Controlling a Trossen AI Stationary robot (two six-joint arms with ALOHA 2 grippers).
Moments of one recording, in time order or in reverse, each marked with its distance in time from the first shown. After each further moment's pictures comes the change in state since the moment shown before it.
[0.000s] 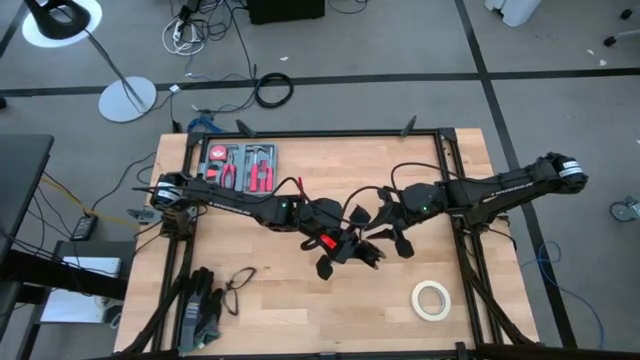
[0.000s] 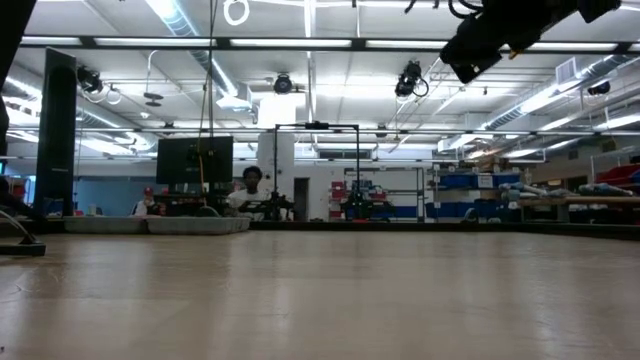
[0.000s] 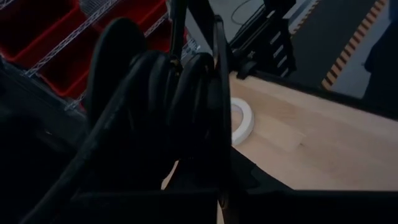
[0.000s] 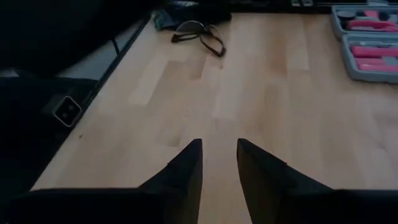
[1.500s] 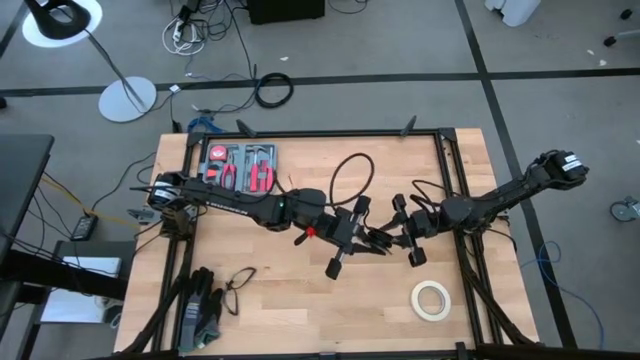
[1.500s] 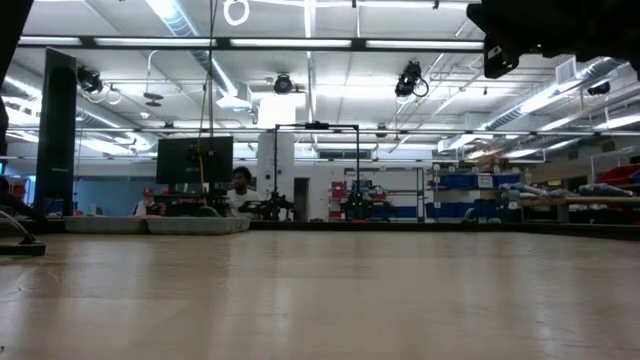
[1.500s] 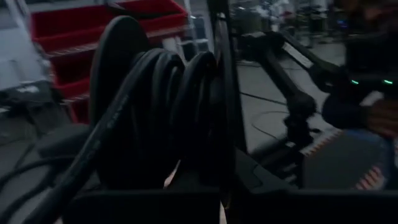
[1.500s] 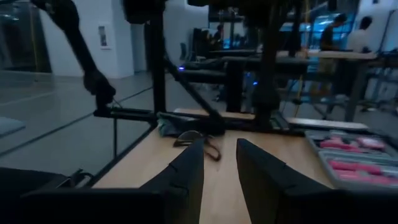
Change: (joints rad) left arm -0.010 -0.019 -0.002 0.403 0.041 -0.471; right arm 0.172 -0.120 -0.477 0.941 0.207 -0.063
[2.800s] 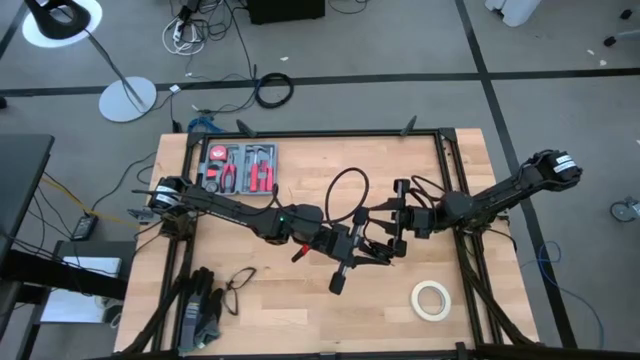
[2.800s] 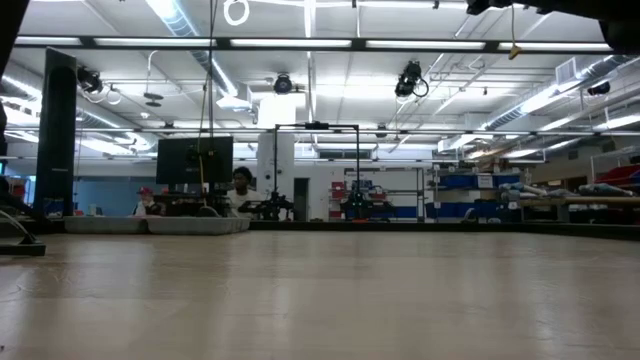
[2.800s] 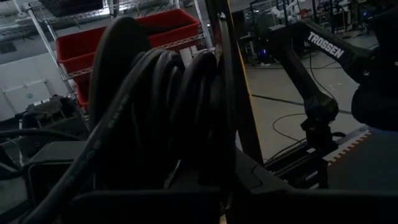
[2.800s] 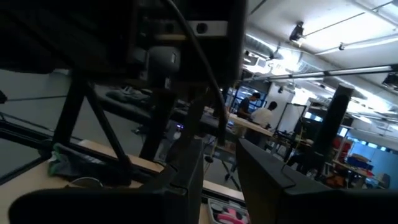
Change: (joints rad) left arm -0.074 0.023 -0.001 0.079 -0.148 0.083; right arm -0.016 0.159 0.170 0.230 0.201 -0.446
